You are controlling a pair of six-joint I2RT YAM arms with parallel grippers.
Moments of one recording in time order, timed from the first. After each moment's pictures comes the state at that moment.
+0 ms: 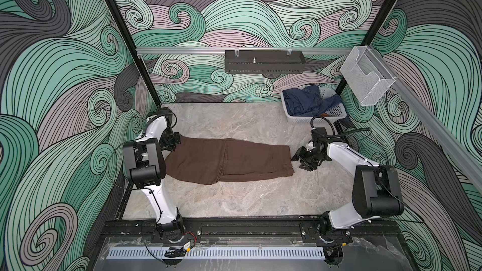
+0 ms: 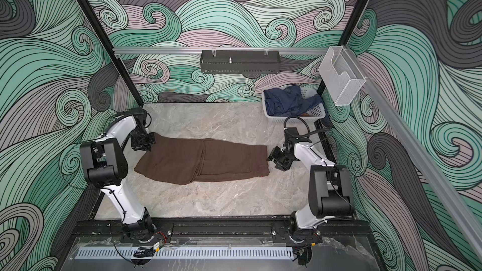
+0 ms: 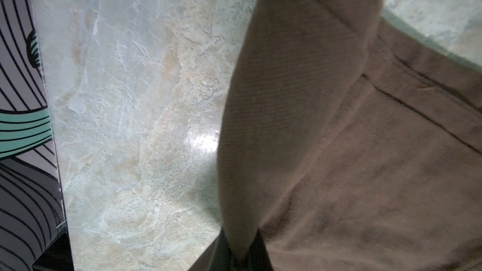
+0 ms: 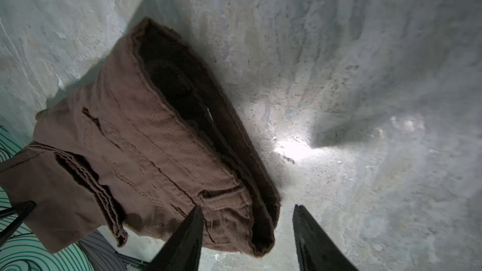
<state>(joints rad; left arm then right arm) 0.19 1.89 1.52 -1.17 -0.07 -0.16 0.03 1.57 0.93 -0.73 -0.40 0.56</state>
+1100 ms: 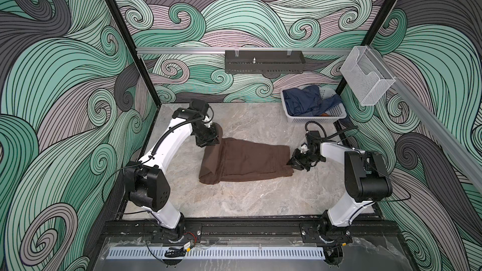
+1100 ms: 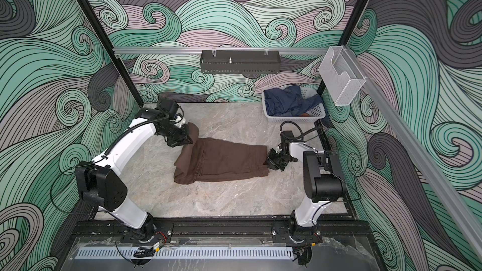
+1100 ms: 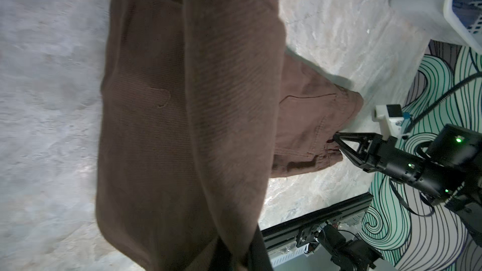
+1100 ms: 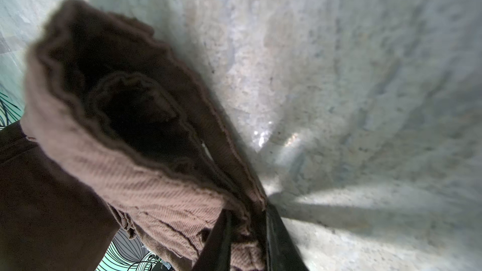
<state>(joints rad) -0.32 1.63 1.53 -1.14 0.37 -0.57 0.05 1.72 0.89 -0.58 -0.52 0.57</state>
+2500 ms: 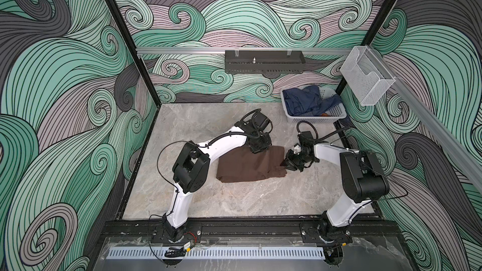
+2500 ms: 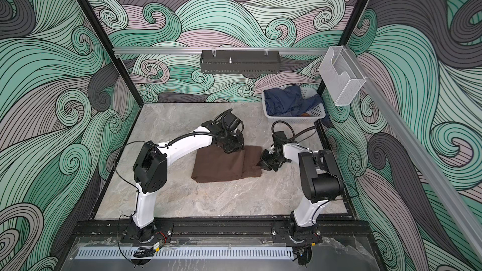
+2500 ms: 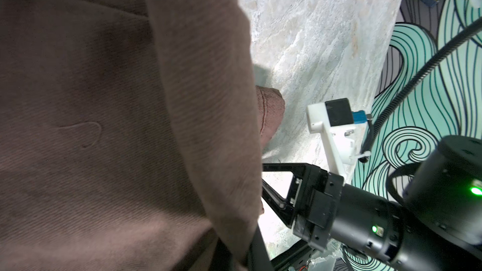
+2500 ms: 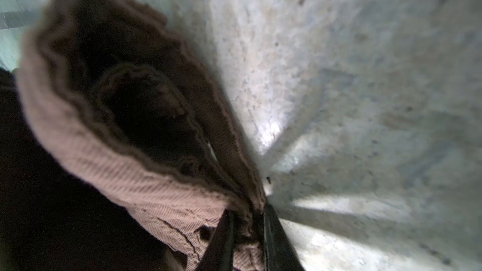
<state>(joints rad) -0.78 2.05 1.75 -0.73 0.25 -0.98 0.16 1.72 0.88 -0.52 -0.54 0.64</state>
